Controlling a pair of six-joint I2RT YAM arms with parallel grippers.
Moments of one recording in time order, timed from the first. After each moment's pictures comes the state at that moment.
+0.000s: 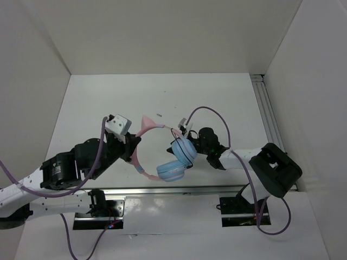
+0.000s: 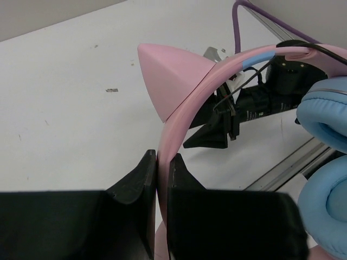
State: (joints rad) left arm -1.21 0.74 1.13 -0.67 -0.61 -0.26; right arm 0.70 1.48 0.48 0.75 -0.48 0.13
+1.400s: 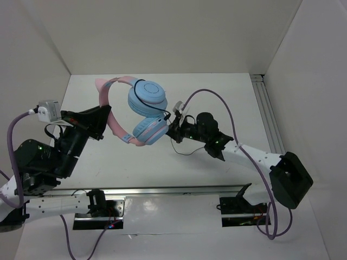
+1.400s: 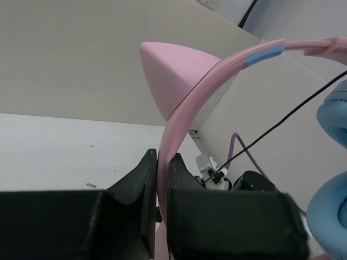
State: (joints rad) left arm -1.21 0.63 1.20 -0.20 -0.86 -0.20; right arm 0.72 1.33 0.76 0.44 -0.43 0.06
